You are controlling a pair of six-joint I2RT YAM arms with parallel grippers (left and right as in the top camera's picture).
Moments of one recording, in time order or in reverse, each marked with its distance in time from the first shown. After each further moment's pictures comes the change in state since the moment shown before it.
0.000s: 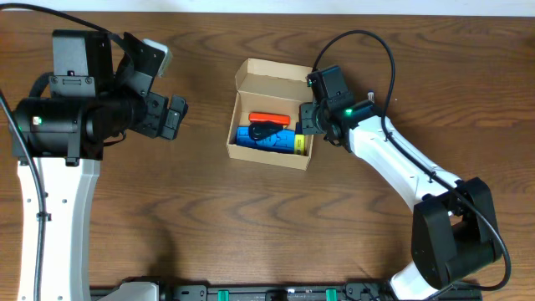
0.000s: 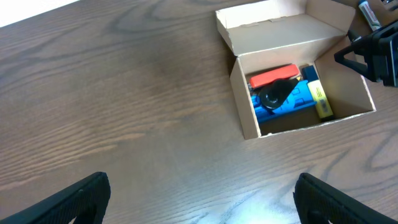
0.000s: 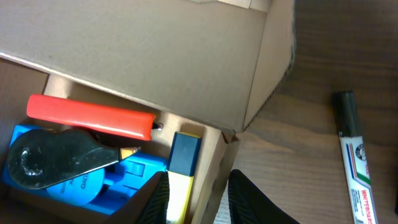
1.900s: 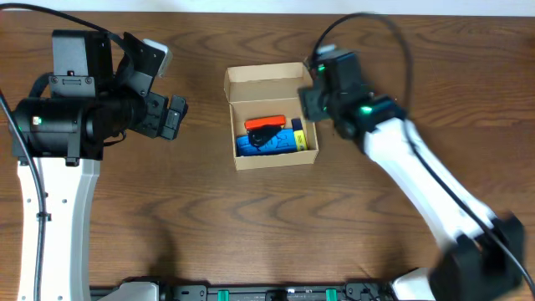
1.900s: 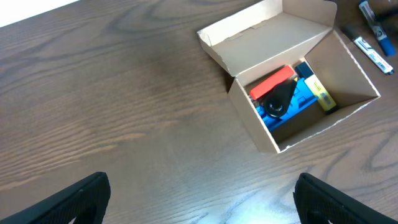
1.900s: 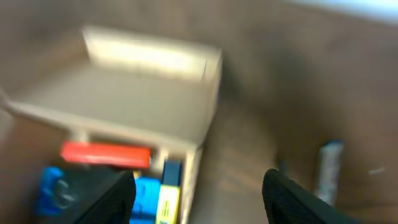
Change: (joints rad) left arm 0.000 0.000 0.000 0.000 0.000 0.000; right arm -0.013 -0.196 0.093 -0.031 0.053 -0.188
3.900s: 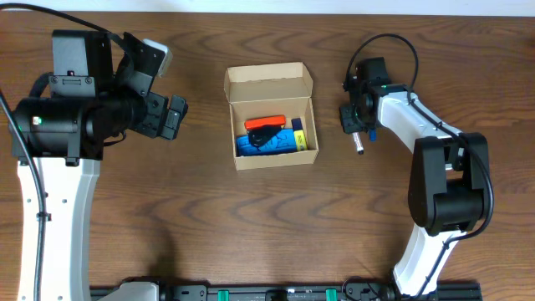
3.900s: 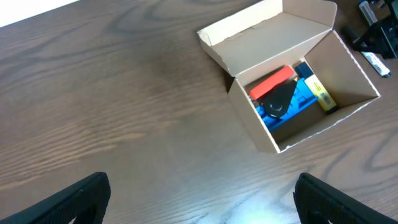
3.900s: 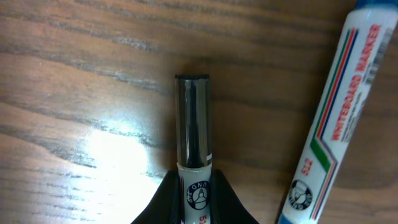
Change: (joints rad) left arm 0.000 0.000 0.000 0.000 0.000 0.000; right arm -0.280 0.464 0.013 -0.078 -0.102 -0.140
